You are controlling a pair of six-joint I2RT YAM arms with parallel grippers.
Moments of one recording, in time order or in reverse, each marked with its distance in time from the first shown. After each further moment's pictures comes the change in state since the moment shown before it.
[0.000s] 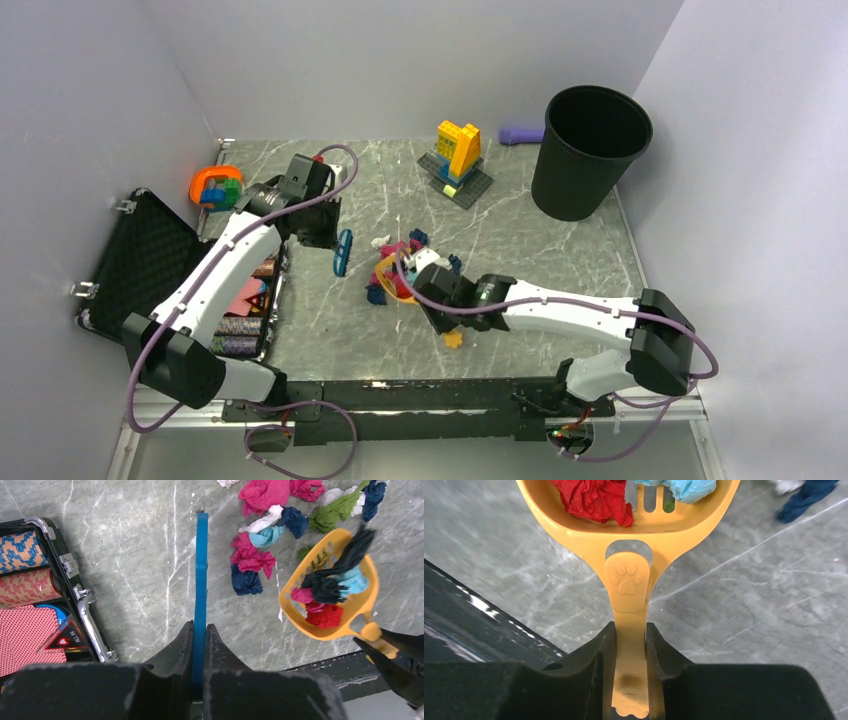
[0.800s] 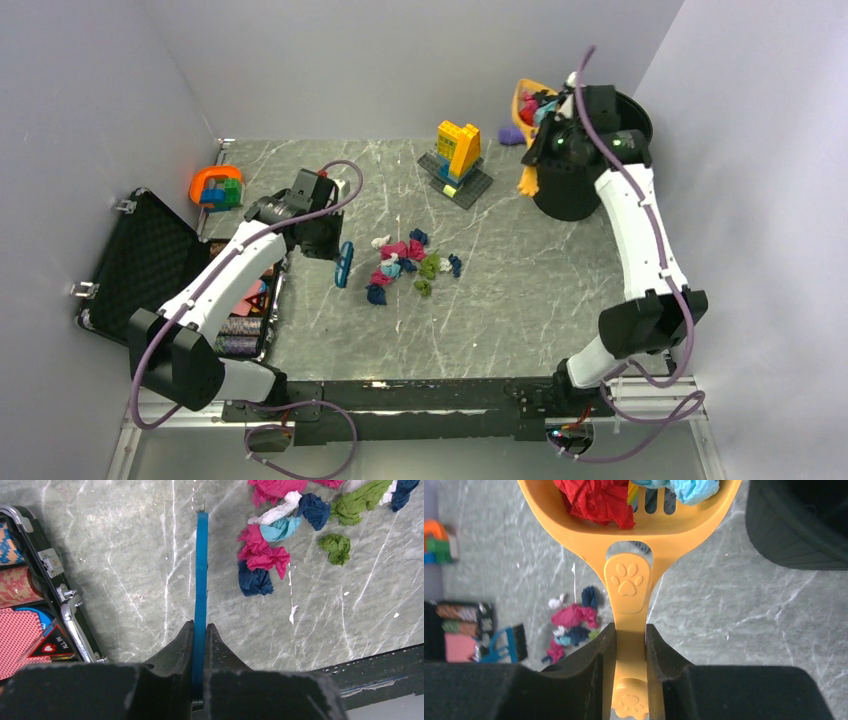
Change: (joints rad) left arm 0.000 -0.014 -0.141 0.098 0.000 0.004; right arm -0.961 0.162 0.903 -0.415 -0.348 -0.078
